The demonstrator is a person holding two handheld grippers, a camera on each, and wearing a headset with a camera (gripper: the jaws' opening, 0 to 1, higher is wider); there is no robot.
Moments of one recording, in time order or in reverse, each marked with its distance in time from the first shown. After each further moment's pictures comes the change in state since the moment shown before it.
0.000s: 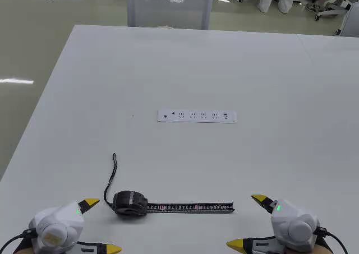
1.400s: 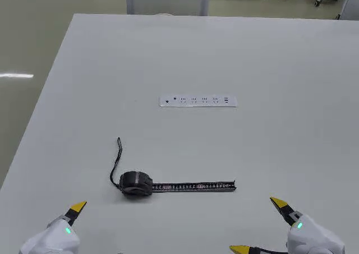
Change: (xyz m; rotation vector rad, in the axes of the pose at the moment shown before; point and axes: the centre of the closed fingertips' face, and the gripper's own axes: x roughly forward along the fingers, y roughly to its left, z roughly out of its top) left arm -0.046 -0.042 -0.007 -0.119 -0.087 0.171; right arm -0.055 0.054 0.001 0.097 -0.085 -0.173
